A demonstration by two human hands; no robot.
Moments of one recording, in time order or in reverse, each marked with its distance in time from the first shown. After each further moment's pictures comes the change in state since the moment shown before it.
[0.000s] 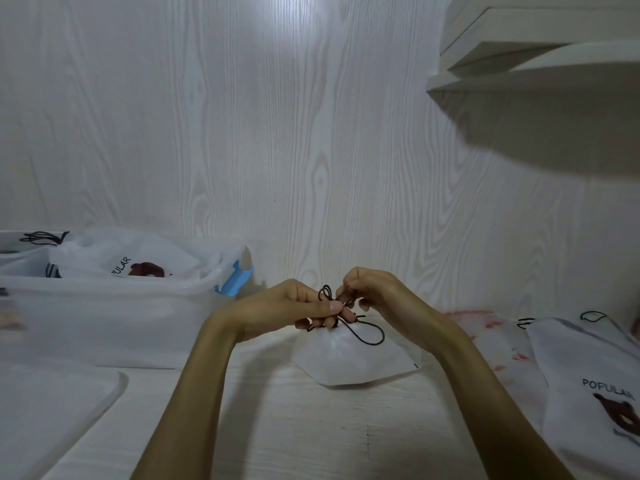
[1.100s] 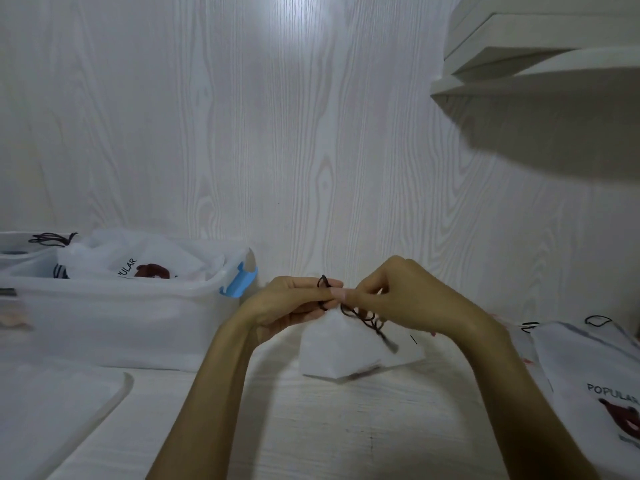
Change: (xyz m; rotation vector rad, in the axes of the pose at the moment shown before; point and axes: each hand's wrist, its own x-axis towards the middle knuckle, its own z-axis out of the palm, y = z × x) left_hand 0.007 0.000 0.005 -0.497 0.317 -0.122; right_hand -0.029 -0.038 0.000 -0.764 0.079 -0.064
